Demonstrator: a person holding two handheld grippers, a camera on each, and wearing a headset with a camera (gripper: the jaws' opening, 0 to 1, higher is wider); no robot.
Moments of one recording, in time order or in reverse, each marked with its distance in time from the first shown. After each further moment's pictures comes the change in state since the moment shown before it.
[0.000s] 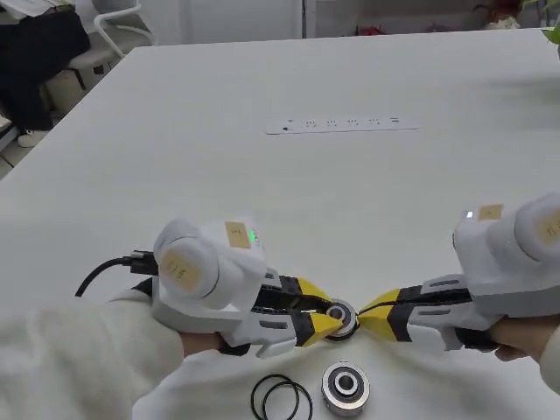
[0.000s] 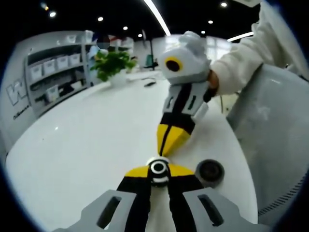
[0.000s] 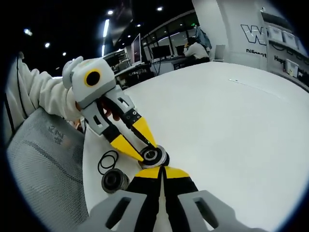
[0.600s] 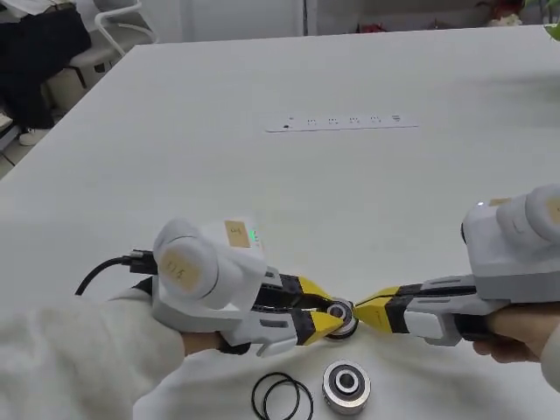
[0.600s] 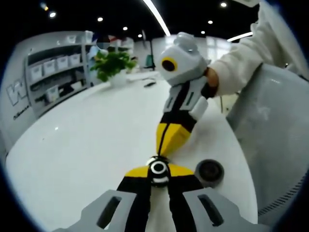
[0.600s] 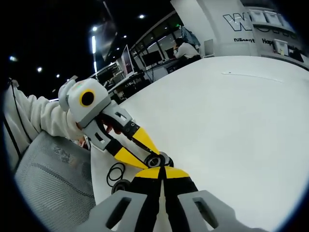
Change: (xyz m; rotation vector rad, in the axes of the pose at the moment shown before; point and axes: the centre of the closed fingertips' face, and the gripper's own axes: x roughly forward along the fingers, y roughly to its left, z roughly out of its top) left arm 0.000 0.000 0.000 0.001 -0.004 0.000; right arm 0.000 0.007 0.006 0.084 -0.027 0.026
